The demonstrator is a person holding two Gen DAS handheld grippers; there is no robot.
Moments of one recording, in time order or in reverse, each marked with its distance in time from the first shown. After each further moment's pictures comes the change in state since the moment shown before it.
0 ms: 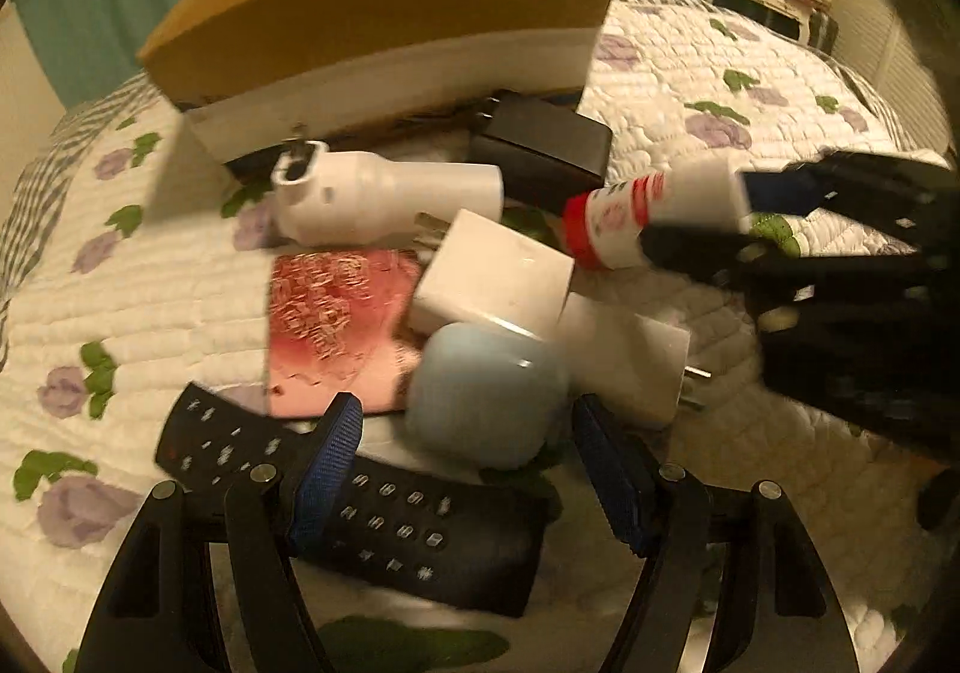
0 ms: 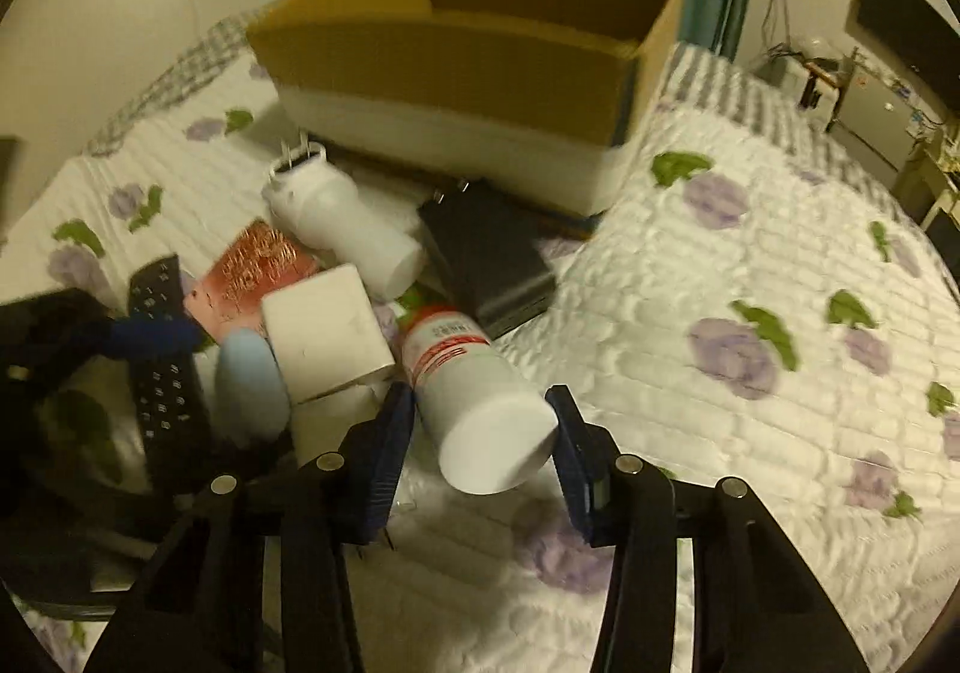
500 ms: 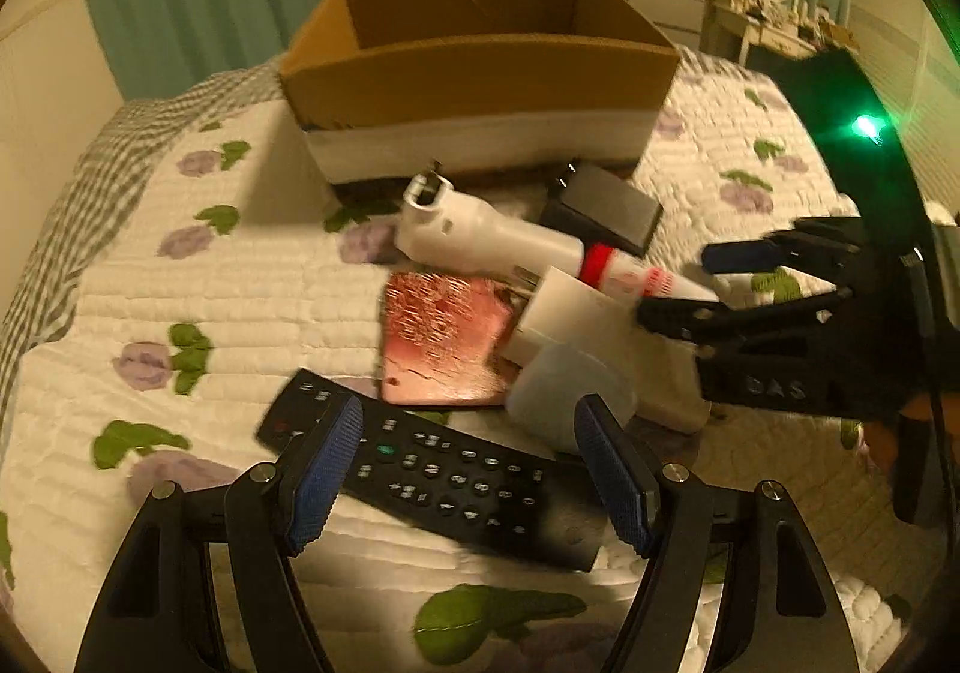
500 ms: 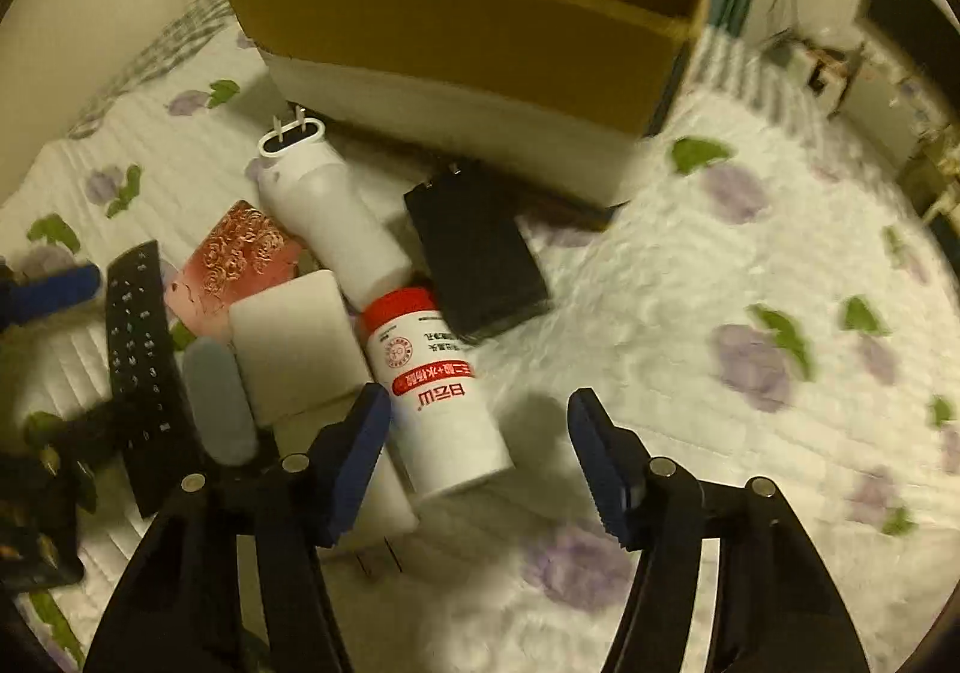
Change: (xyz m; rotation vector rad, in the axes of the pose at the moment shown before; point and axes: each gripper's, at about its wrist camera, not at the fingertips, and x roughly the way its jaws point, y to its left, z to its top) left arm -0.037 0.031 -0.014 -0.085 -0.108 0.052; right arm 0.031 0.011 0.015 -0.011 0.089 0.009
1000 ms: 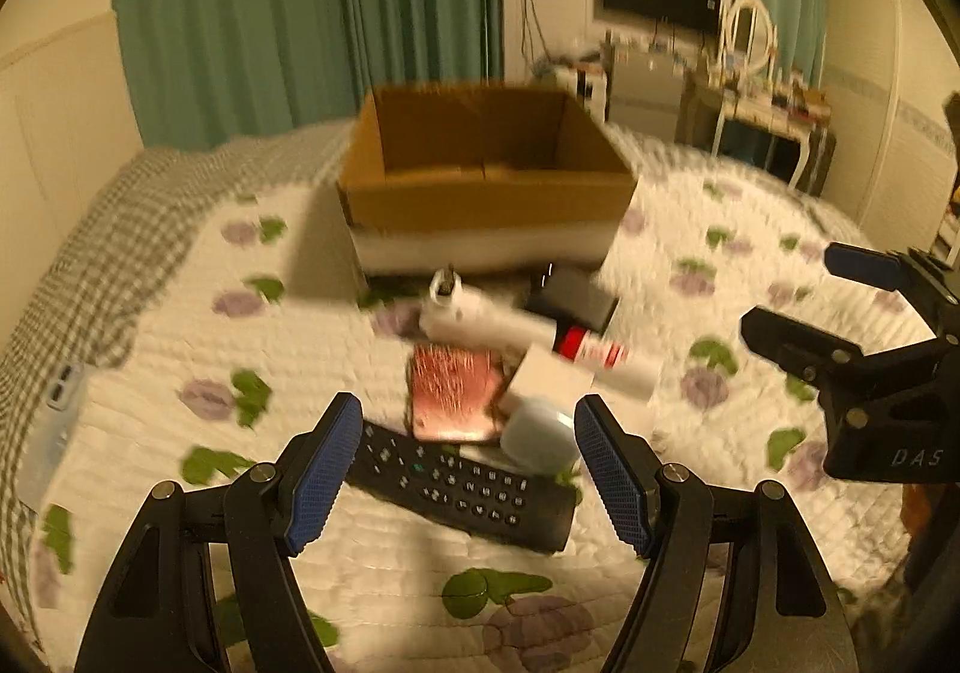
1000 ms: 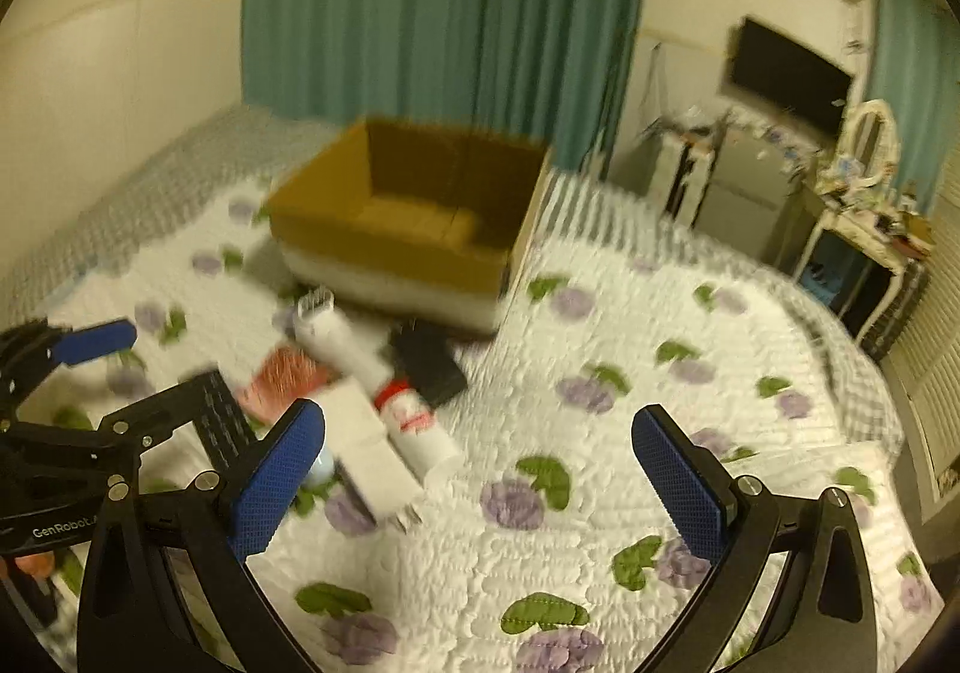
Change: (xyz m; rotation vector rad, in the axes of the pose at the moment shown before) left arm -0.063 0.017 -0.007 -0.036 -0.174 -0.036; right arm -0.146 0.034 -0.028 0.108 -0.301 -0.237
